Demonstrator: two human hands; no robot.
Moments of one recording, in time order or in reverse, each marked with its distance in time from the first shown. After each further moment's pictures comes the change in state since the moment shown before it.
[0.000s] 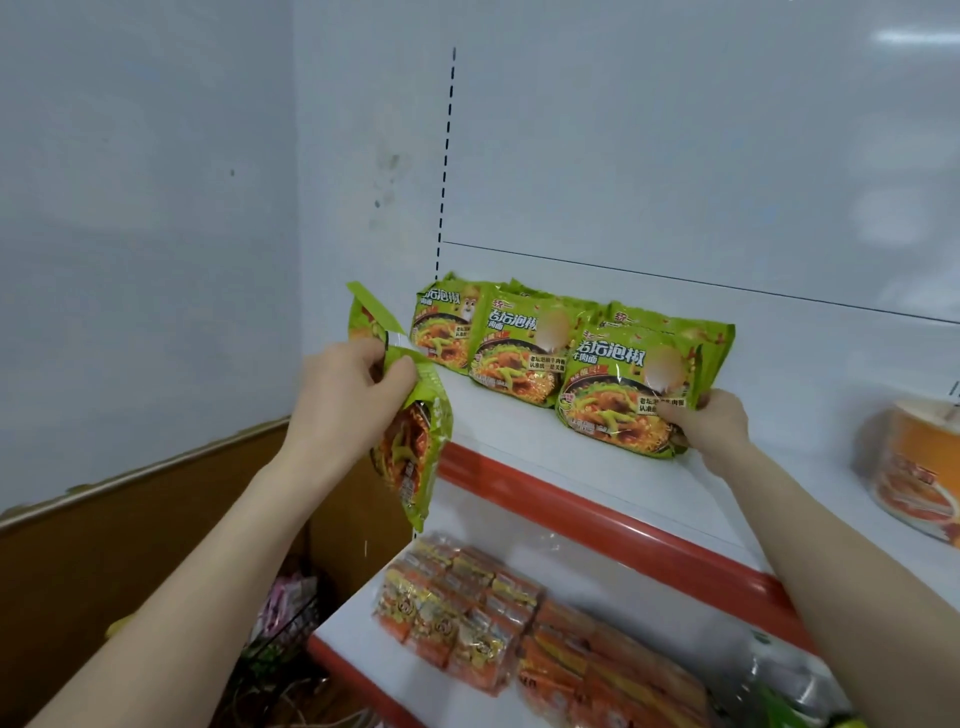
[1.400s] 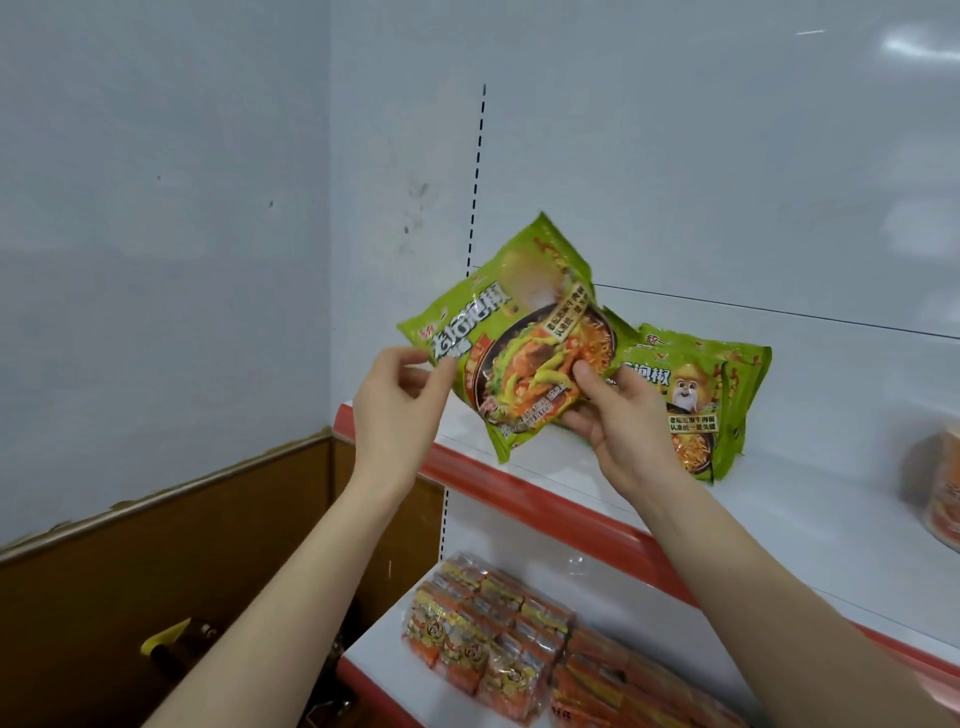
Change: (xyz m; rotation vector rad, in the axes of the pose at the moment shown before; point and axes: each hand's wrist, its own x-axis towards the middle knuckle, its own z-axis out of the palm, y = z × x) left_hand 0.001 0.002 0.009 -0.339 0.128 -0.224; right_hand -0.116 -0.093 0.071 0.909 -0.440 -0.106
